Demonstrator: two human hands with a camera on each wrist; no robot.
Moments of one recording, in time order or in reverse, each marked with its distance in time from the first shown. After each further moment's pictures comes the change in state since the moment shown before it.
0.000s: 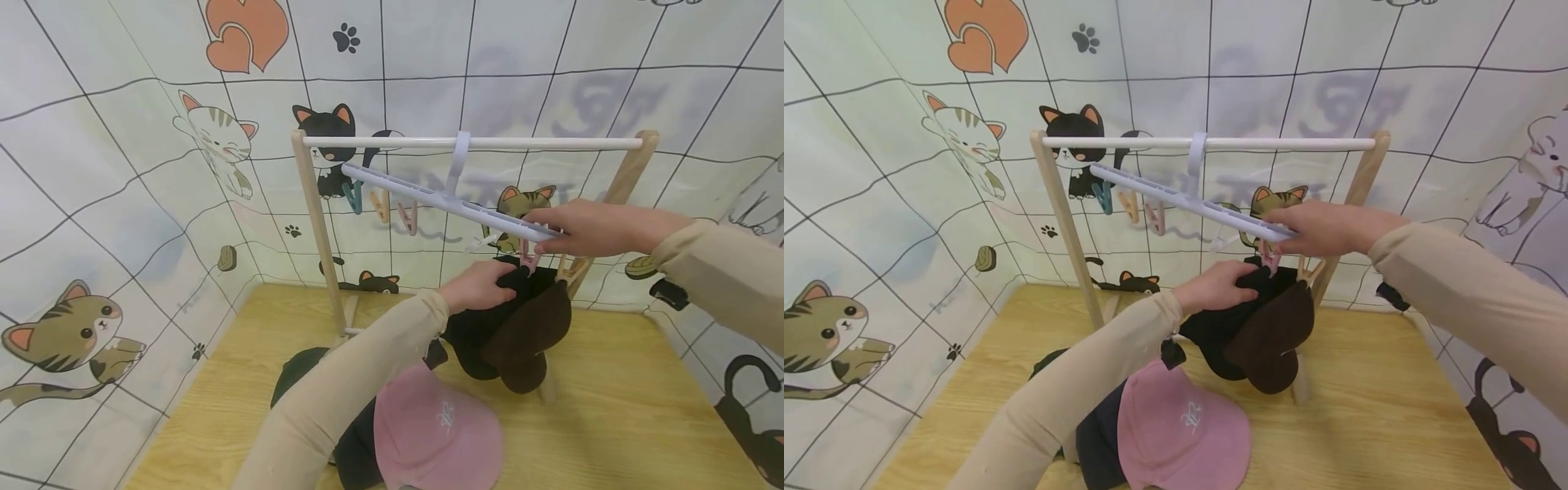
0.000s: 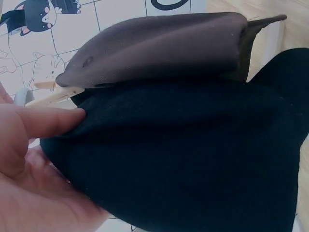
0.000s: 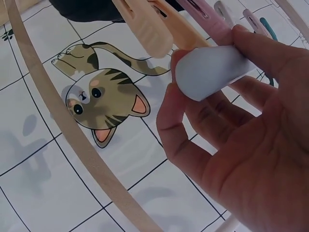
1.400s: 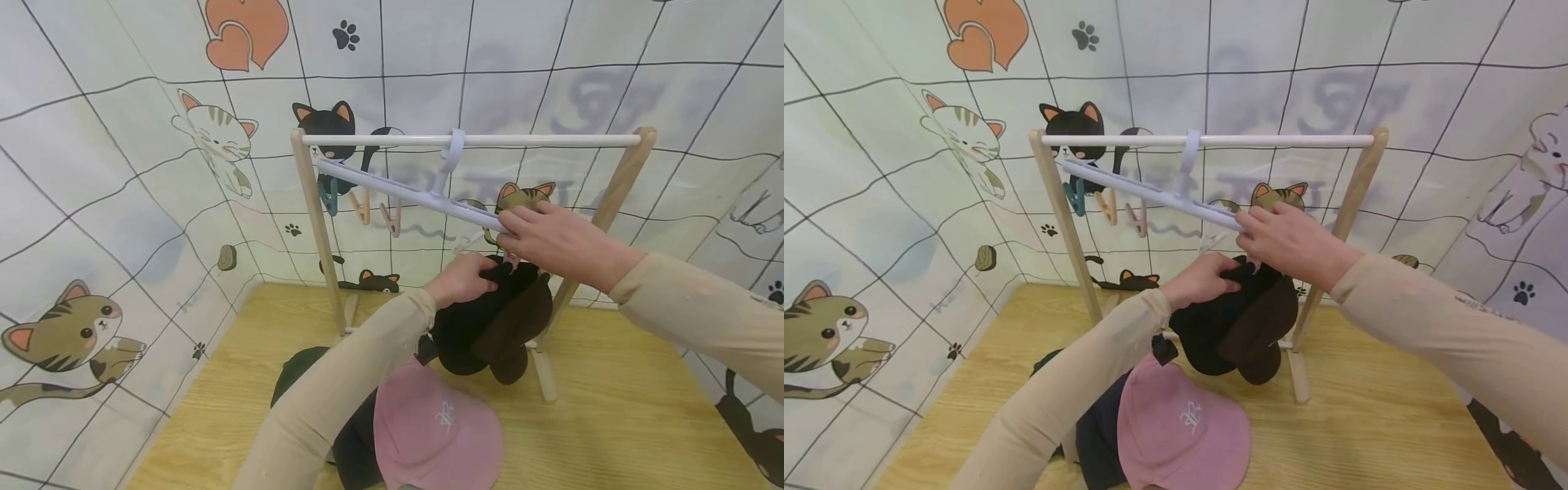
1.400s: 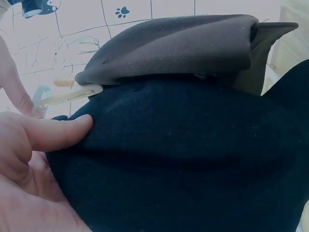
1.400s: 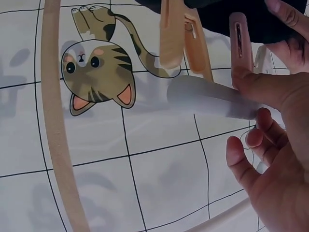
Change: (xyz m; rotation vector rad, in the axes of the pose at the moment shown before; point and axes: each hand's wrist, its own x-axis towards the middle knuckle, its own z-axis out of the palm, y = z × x) left_hand -0.014 -0.014 -0.007 -0.065 0.096 0.033; right_hand 0.011 -0.026 0.039 -0.925 0.531 -0.485
